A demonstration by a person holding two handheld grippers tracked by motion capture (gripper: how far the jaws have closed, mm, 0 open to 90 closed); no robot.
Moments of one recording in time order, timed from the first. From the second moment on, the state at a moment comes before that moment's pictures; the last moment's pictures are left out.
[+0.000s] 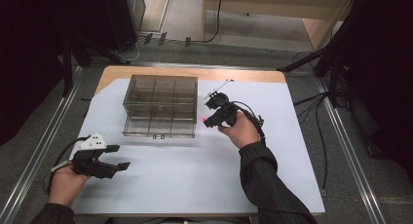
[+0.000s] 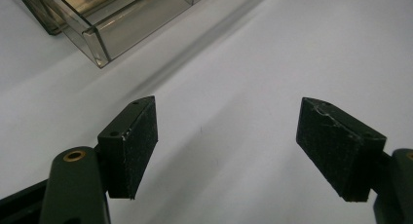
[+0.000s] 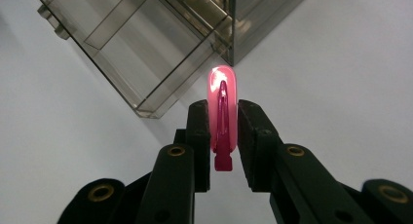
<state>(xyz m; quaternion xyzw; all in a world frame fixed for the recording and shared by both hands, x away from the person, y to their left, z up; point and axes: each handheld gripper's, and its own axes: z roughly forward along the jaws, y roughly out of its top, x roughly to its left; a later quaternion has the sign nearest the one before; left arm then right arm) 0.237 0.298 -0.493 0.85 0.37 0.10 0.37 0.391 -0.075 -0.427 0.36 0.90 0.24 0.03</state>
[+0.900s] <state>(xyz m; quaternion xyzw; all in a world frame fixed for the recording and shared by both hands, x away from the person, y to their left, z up) 0.231 0.299 -0.494 0.85 0.37 0.10 0.37 0.386 -0.037 -0.418 0.32 0.91 0.25 0.02</state>
